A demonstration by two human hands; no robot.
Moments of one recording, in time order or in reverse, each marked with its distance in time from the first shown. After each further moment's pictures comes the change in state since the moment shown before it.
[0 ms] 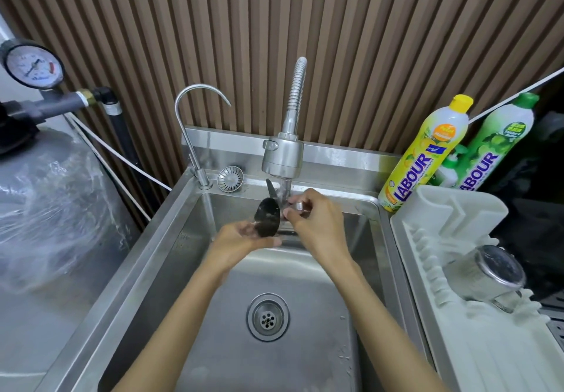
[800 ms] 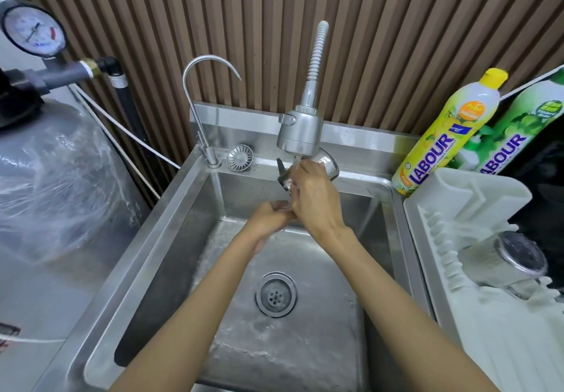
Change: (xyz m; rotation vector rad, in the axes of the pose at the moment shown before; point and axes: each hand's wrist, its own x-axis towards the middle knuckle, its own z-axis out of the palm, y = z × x) left_hand 0.036 -0.010 0.031 -0.053 -0.102 -0.175; right_hand 0.024 0.013 0.037 -0.407 0.112 -0.498
